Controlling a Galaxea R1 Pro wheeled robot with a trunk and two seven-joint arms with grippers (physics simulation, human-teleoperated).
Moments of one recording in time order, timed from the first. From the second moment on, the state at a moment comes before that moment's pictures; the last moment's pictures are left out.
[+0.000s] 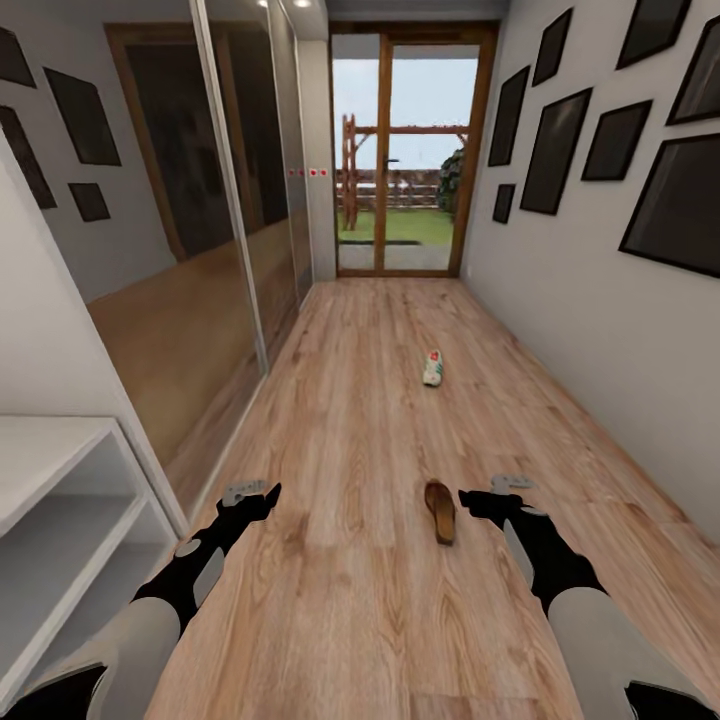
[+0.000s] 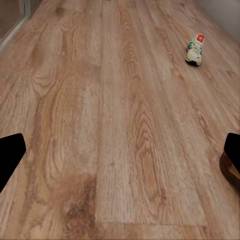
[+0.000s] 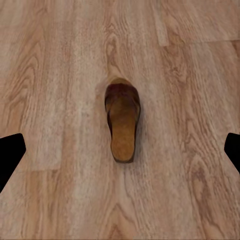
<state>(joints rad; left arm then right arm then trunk) -0.76 0.00 0.29 -0.36 -0.02 -0.24 -0.32 -0.74 -0.02 -0.19 -0.61 0.08 0.27 0.09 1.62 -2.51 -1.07</state>
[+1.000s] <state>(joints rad) -0.77 0.00 0.29 -0.40 -0.03 -0.15 -0.31 -0.74 -0.02 -0.19 -0.62 0.09 0.28 0.08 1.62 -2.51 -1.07</state>
